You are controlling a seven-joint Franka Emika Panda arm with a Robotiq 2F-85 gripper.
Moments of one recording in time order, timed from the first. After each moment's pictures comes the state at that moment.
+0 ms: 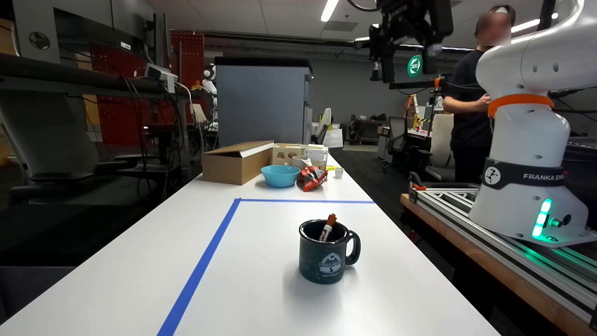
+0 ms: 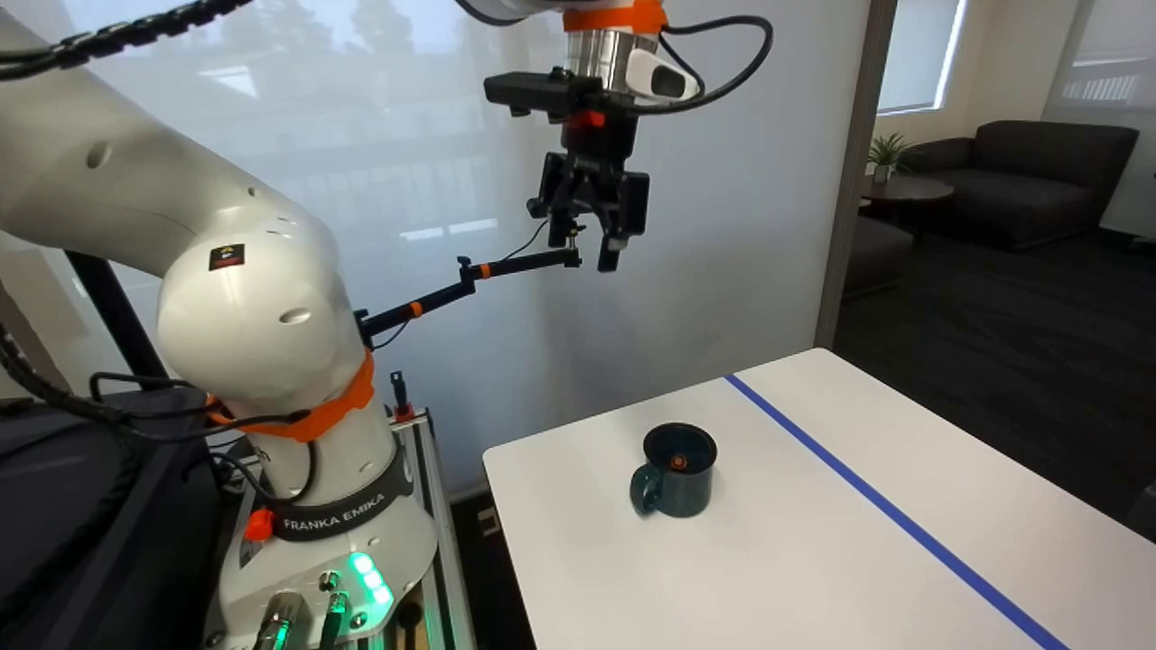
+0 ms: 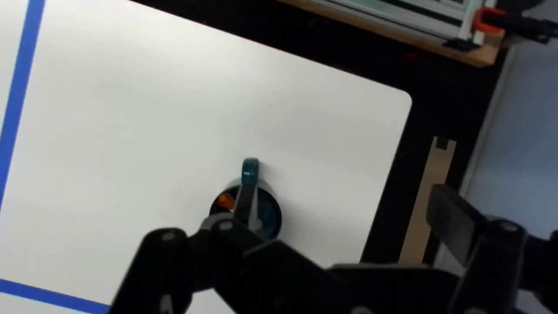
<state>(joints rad) 0.08 -0.68 0.03 -2.62 0.02 1.74 -0.19</state>
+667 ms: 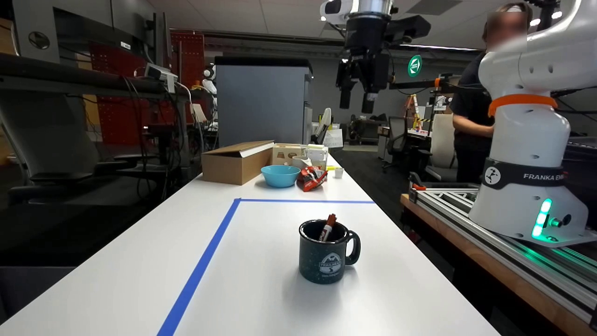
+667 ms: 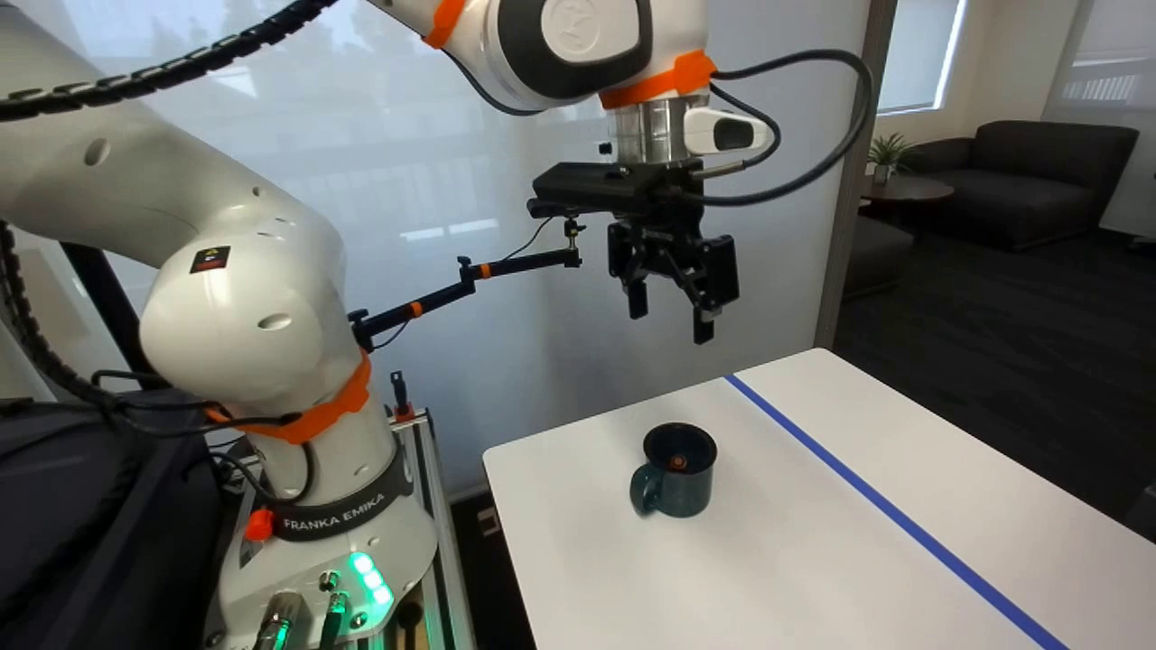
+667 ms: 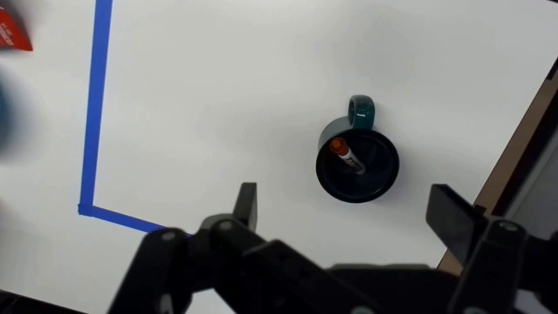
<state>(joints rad) -0.01 -0.64 -0.13 -2.78 -0.20 2.20 -0.27</state>
